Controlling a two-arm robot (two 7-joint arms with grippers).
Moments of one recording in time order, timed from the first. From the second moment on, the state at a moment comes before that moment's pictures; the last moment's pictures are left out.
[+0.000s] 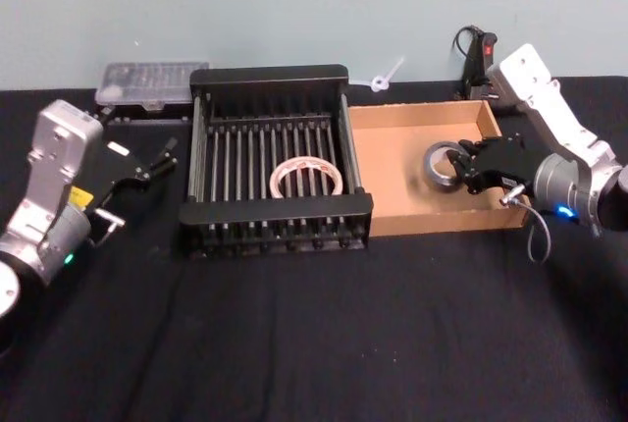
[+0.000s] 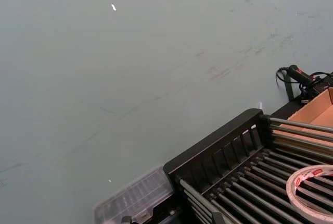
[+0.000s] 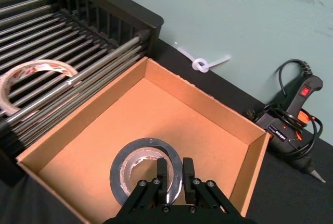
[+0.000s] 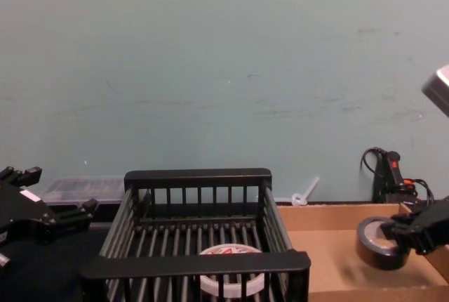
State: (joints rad) left arm -0.20 0.60 0.45 -1.41 -0.25 -0.12 0.03; right arm 0.42 0.50 -0.47 -1.36 0.20 0.39 0.36
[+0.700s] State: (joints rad) left arm -0.20 0.60 0.45 -1.41 -0.25 -0.12 0.03; right arm 0.42 0.50 -0.46 -1.35 0.20 0.39 0.35
